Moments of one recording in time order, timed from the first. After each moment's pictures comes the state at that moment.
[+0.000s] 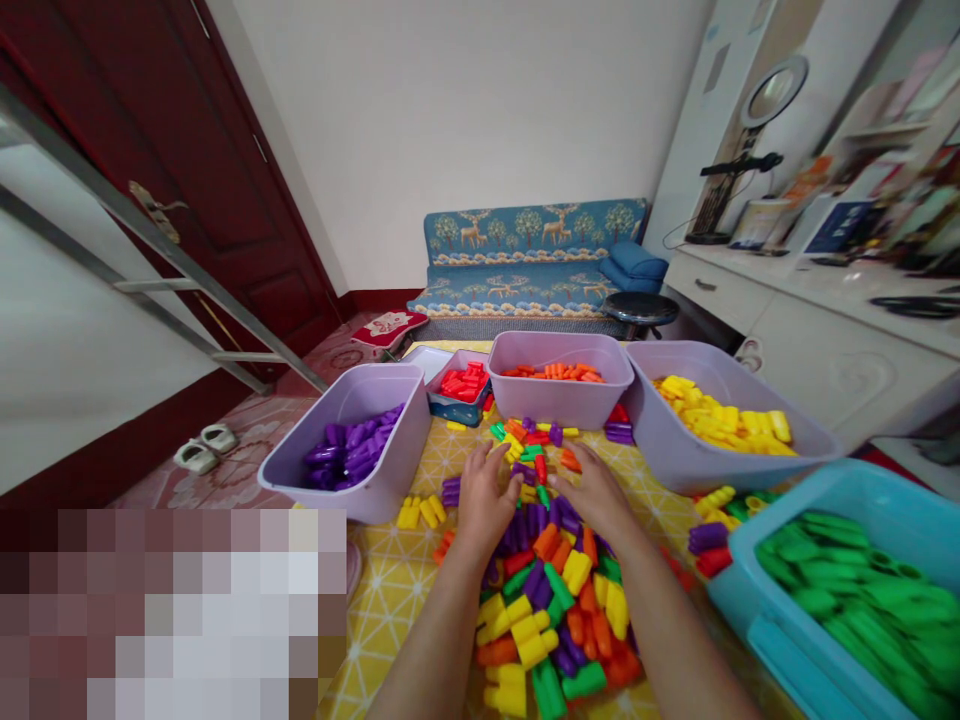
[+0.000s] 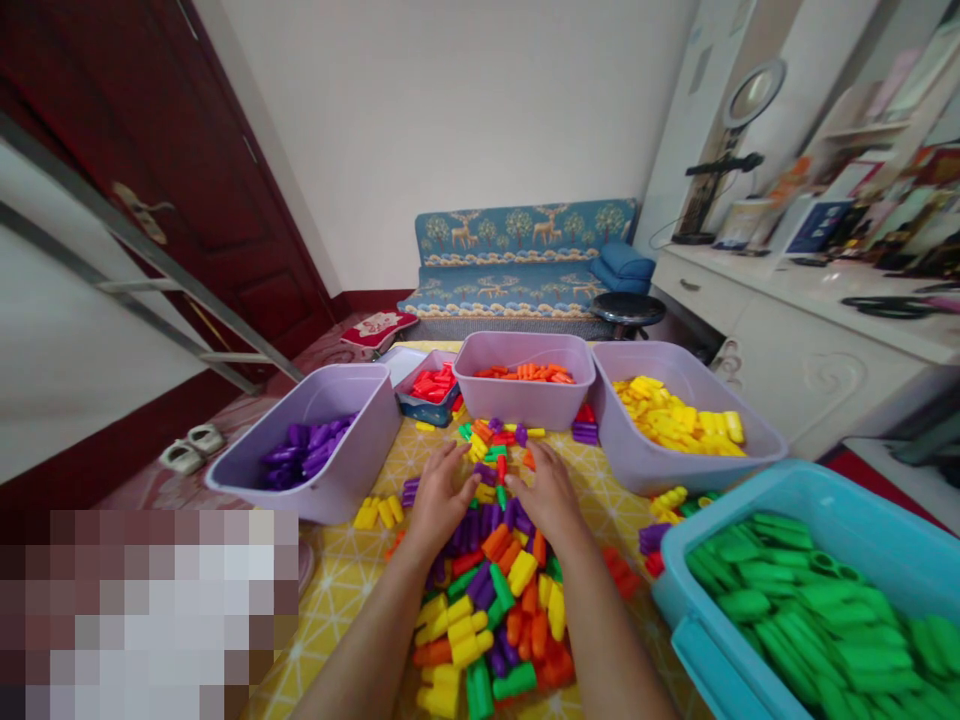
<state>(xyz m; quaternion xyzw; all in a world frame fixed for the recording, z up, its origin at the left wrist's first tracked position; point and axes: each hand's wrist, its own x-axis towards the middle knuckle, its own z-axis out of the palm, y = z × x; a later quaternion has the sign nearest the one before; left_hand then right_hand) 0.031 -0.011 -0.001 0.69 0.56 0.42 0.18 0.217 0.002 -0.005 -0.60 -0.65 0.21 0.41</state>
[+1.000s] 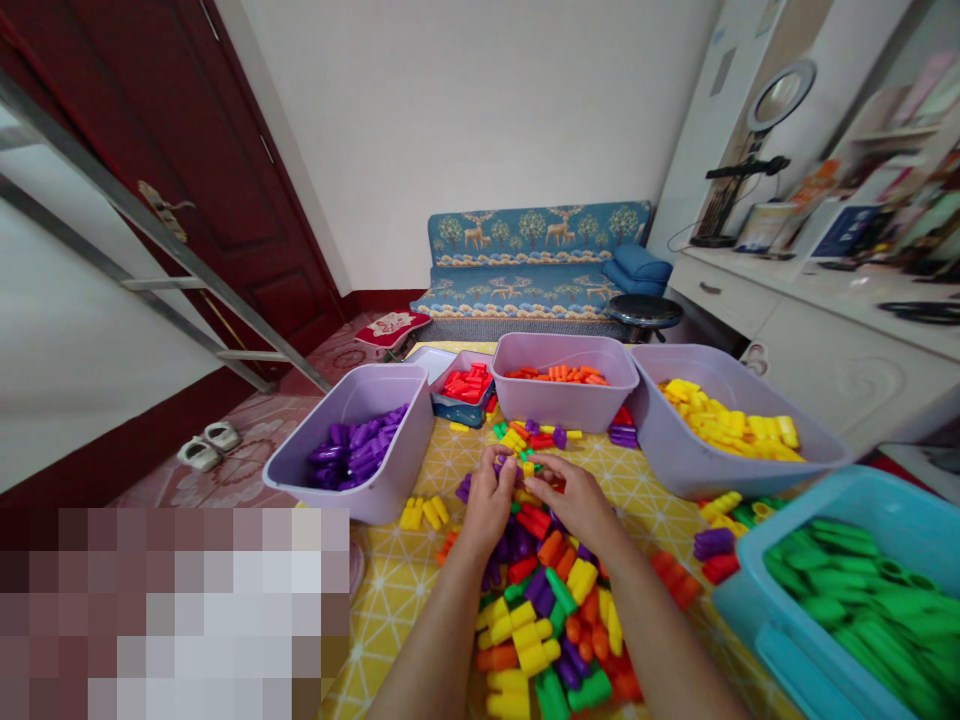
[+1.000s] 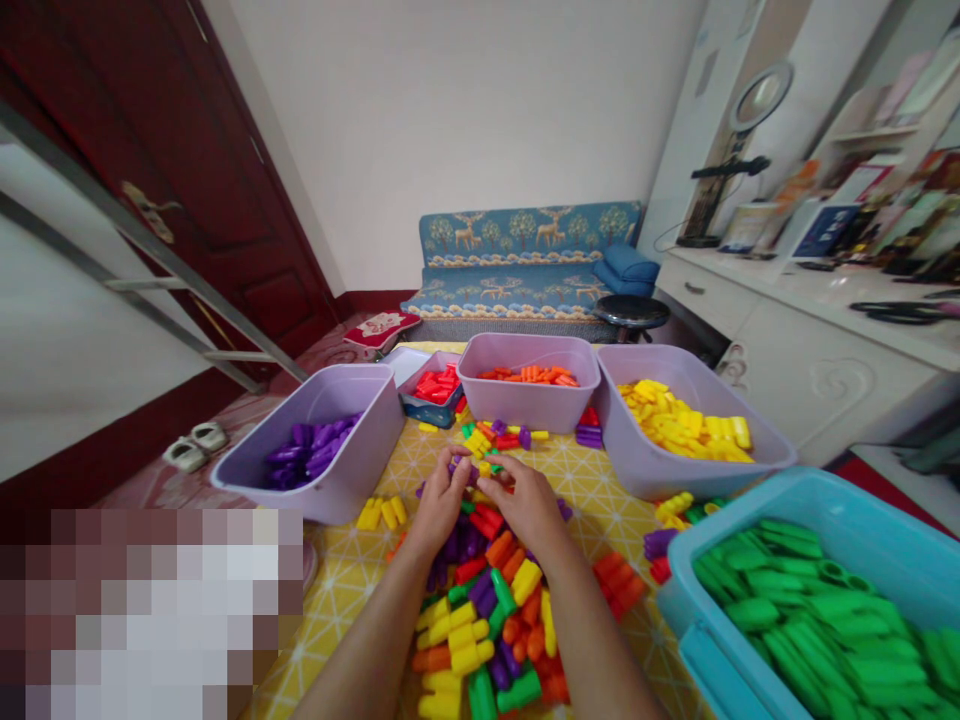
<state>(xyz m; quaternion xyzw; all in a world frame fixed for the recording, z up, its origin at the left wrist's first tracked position) 0.033 -0.018 0.015 0.61 0.51 0.49 0.35 0.184 -0.011 0.011 -0.52 -0.67 0.34 0.40</state>
